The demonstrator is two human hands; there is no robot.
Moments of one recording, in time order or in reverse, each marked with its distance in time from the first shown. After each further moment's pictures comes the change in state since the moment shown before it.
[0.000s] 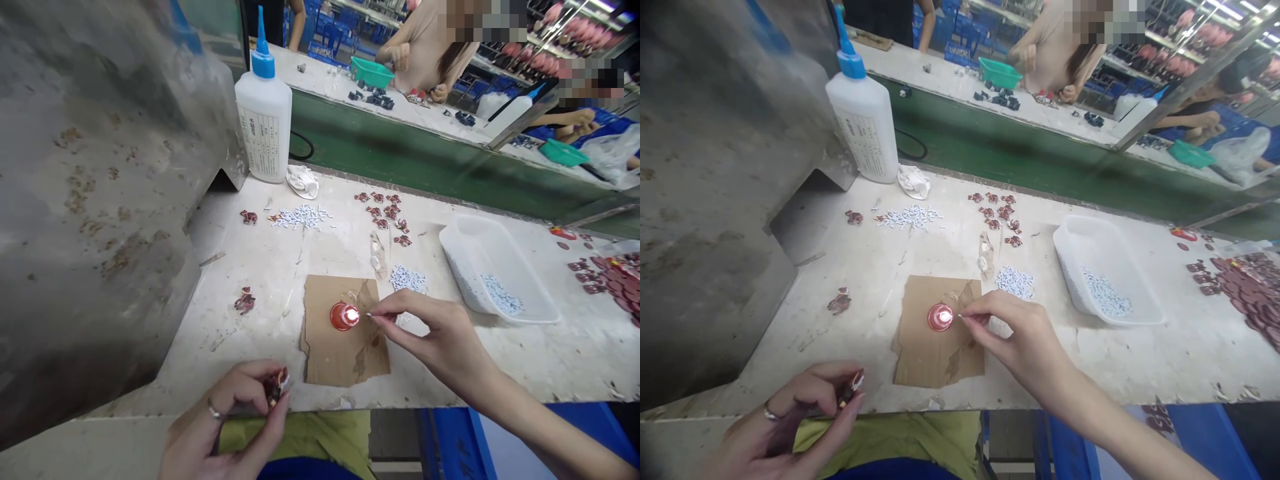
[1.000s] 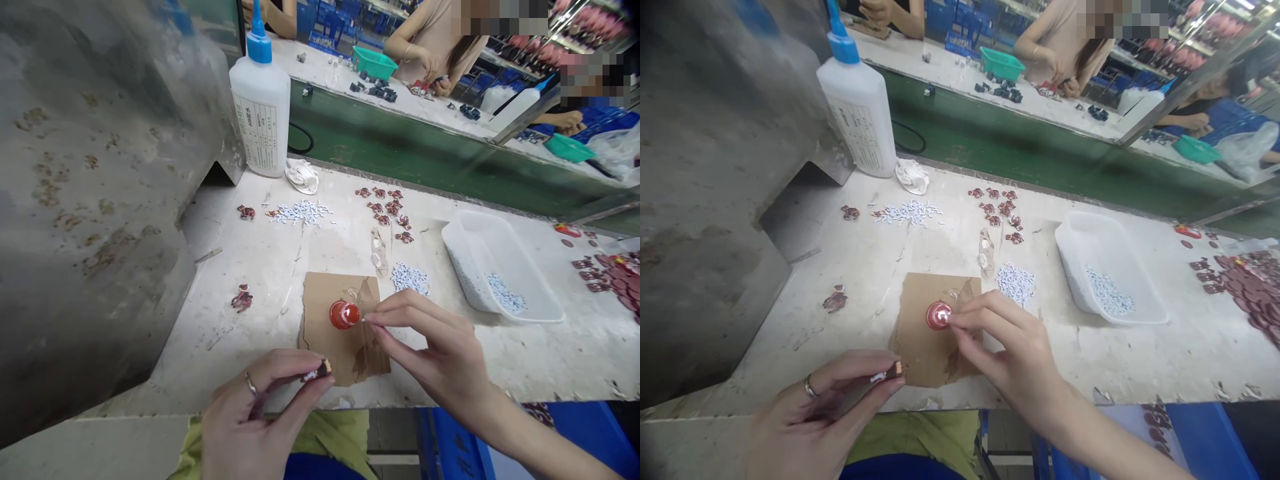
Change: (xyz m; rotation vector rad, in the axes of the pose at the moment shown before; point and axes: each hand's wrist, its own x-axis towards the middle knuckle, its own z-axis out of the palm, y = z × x) left_hand 0.018 0.032 0.036 -0.315 0.109 -0.202; right_hand -0.004 -0.018 0.012 0.054 0.117 -0.141
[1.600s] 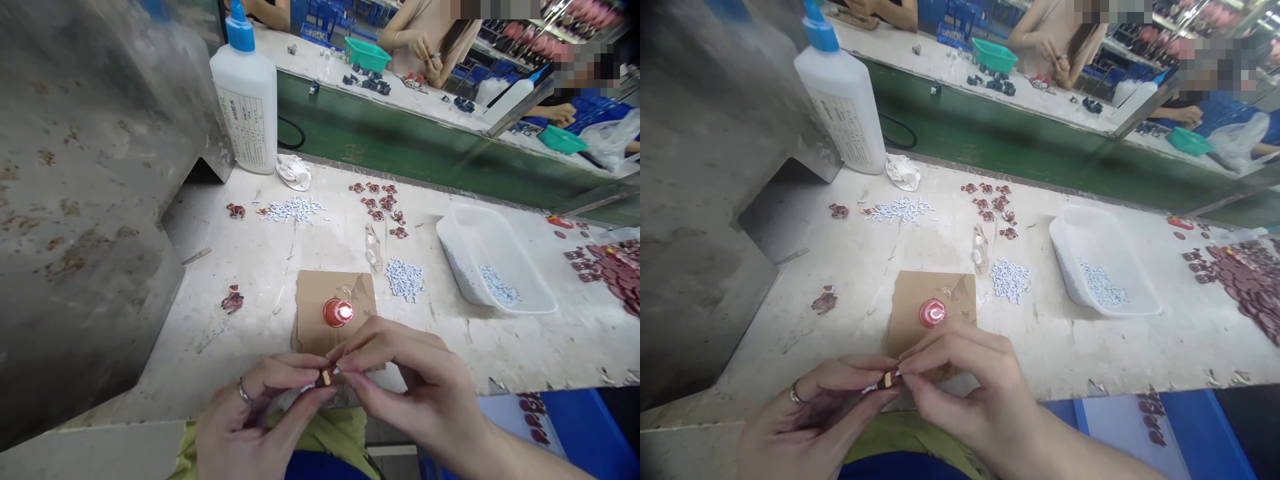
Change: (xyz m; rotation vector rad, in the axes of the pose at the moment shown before) left_hand -0.008 0.012 0.016 -0.215 0.070 -0.147; right_hand -0.002 -0.031 0.023 0.490 0.016 0.144
